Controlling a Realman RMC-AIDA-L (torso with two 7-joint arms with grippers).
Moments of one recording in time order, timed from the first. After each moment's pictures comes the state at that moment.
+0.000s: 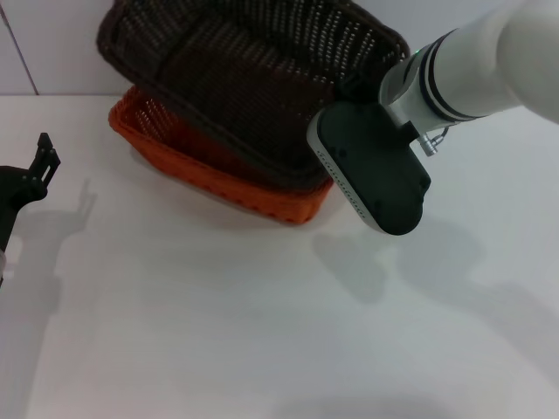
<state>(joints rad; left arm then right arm) -0.31 -2.07 -1.23 -0.39 2.52 0.98 0.00 0.84 2.08 -1.79 -1.34 -2.89 -1.16 1.62</state>
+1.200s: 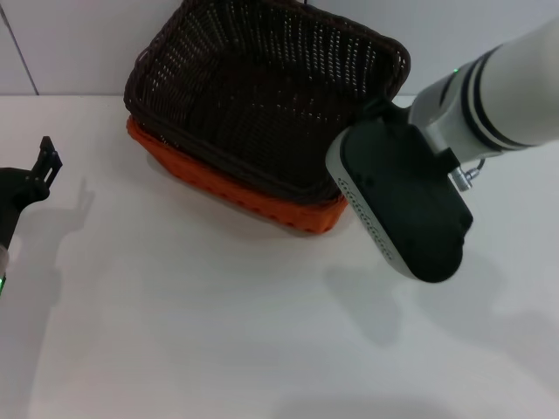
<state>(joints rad) -0.33 -2.07 -1.25 -0.39 2.50 0.91 0.00 0.72 2.08 -1.83 -1.68 -2.90 -1.44 1.71</state>
